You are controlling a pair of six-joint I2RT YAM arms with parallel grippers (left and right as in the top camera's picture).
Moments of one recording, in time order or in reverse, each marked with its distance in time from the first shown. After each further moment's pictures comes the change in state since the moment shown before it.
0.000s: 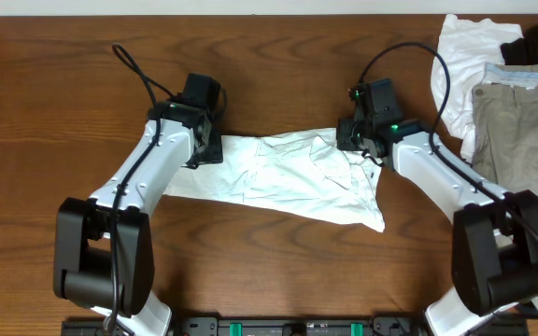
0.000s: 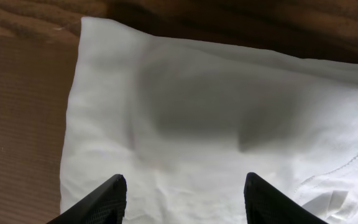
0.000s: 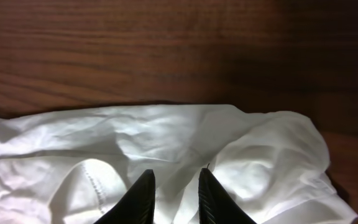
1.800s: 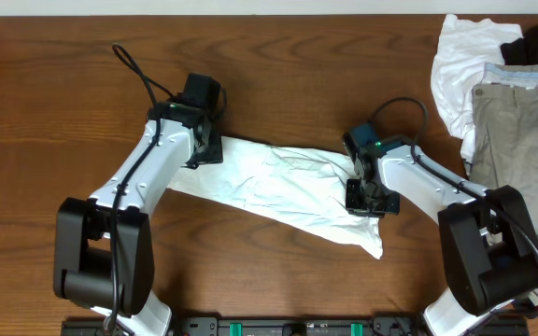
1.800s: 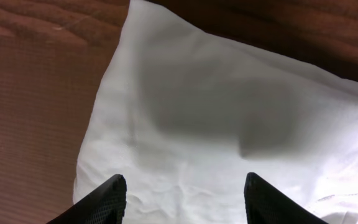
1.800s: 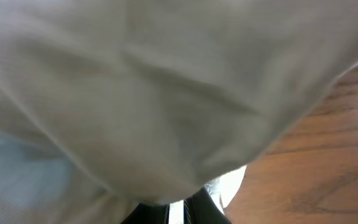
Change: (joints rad) left arm 0.000 0.000 0.000 -0.001 0.000 0.000; right arm 0.072 0.016 -0.104 -0.541 0.060 0.174
